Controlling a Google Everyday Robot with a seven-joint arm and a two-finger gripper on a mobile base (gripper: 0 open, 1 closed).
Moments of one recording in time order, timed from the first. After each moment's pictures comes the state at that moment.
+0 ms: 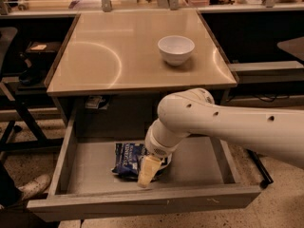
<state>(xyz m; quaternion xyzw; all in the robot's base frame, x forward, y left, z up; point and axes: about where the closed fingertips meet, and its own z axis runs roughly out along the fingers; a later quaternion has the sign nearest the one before) 0.472 0.010 0.657 -0.63 0.75 0.11 0.16</state>
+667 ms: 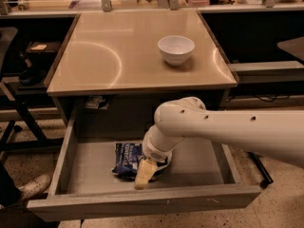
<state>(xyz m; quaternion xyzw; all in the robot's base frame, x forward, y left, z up) 0.477 0.024 0.620 -0.63 0.75 0.13 0.16</state>
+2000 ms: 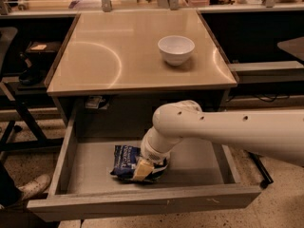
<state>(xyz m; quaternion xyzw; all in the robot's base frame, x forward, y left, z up) 0.479 0.032 0.601 -0.63 0.75 0.15 0.15</state>
